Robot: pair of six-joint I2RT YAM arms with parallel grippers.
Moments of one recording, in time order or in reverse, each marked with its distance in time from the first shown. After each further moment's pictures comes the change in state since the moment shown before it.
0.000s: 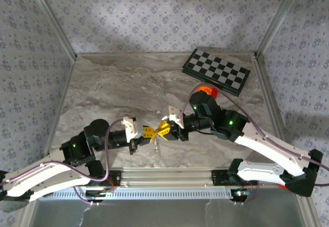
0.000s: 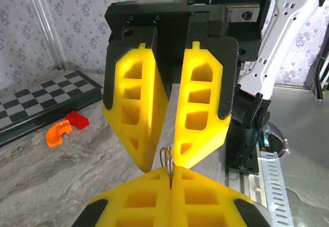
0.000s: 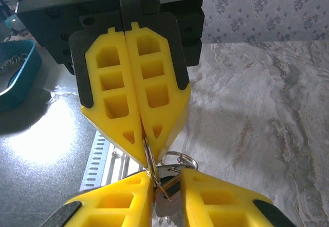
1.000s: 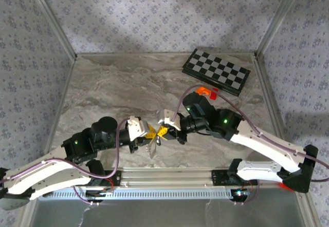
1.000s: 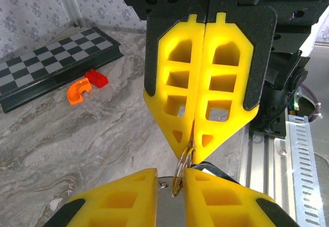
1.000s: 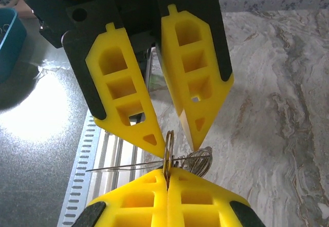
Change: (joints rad) left arm 0.002 0.075 0.061 -0.182 -0.102 0.053; right arm 0.034 0.058 0.033 -0.103 0.078 -0.060
